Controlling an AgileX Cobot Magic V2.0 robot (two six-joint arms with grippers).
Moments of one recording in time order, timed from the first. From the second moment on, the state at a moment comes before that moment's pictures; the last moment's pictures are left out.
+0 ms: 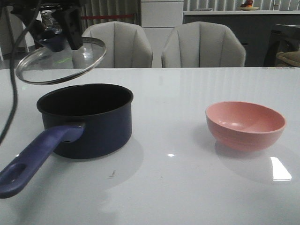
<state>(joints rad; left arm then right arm) -0.31 1.96 -1.94 -0.04 1.25 0.04 0.31 0.31 -0.28 0.32 0.16 -0.27</state>
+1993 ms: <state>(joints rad) -0.43 2.03 -1.86 -0.01 1.22 0.05 0.31 0.31 -0.28 0.32 0.16 -0.27</state>
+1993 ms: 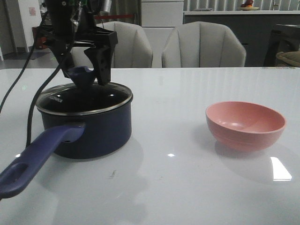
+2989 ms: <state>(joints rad) -0.41 1.79 -1.76 -0.01 1.24 0.05 0.31 0.31 -0.28 0.32 0.16 -0.27</state>
